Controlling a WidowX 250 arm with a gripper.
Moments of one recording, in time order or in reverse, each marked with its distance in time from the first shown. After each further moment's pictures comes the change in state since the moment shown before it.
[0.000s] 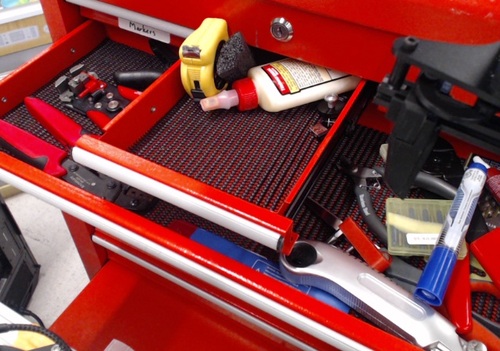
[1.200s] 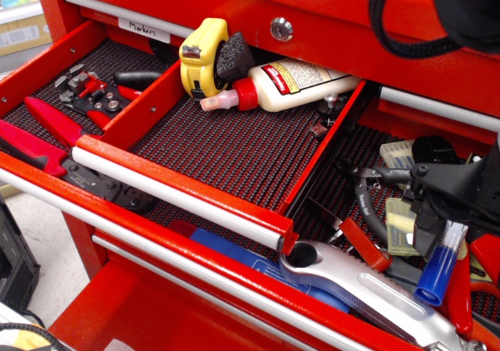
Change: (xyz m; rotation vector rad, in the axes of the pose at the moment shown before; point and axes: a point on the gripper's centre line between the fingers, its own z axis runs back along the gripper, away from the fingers) arm 0.052 -0.032 -0.106 -0.064 -0.088 0.048
